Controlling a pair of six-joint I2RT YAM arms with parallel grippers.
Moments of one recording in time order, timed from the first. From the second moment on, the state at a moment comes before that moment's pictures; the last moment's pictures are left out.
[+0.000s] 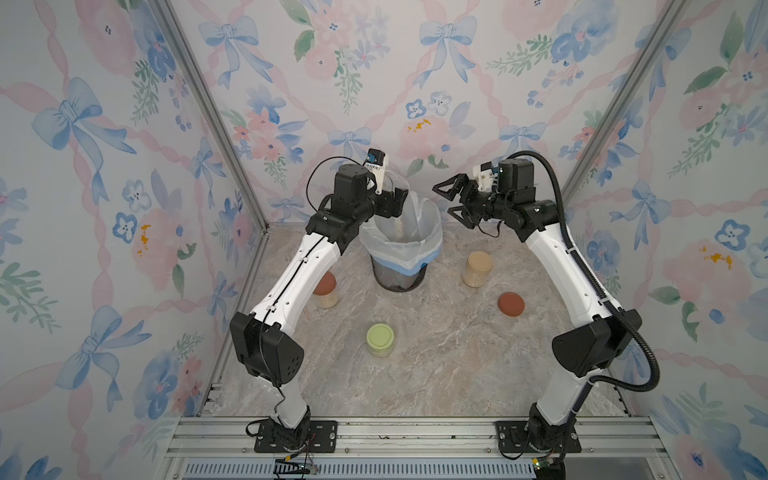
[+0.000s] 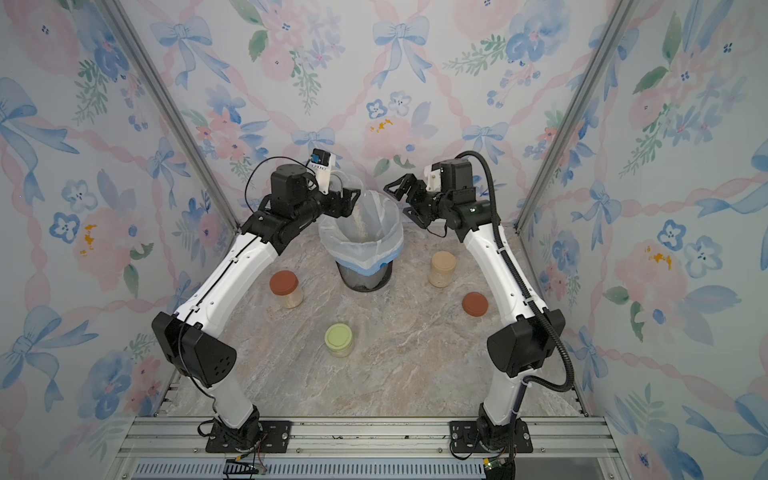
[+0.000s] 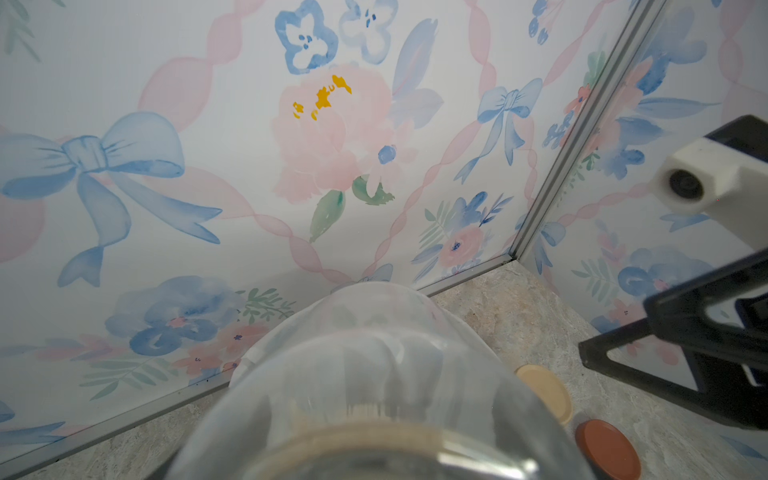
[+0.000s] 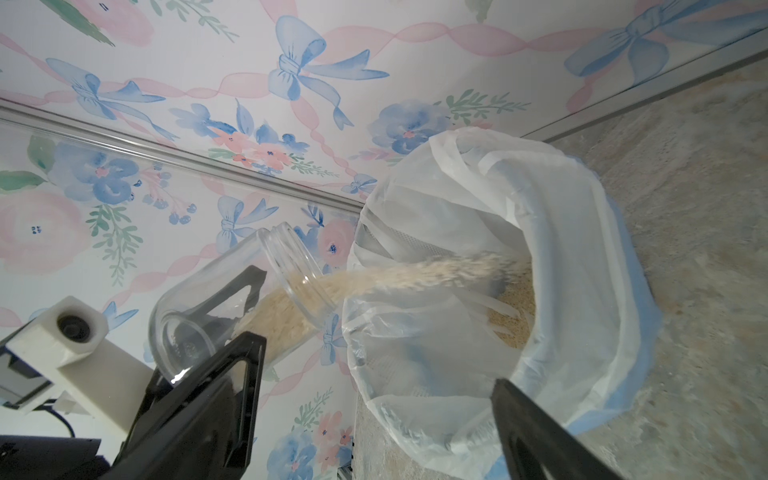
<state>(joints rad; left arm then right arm) -0.42 1.81 2.00 -0.46 0.09 -0.08 0.31 1.83 2.07 -0.66 -0.51 0.91</state>
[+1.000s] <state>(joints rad) -0.40 2.34 2.59 -0.97 0.21 -0.39 0.32 1.88 2.18 -0.80 -0.45 0.81</state>
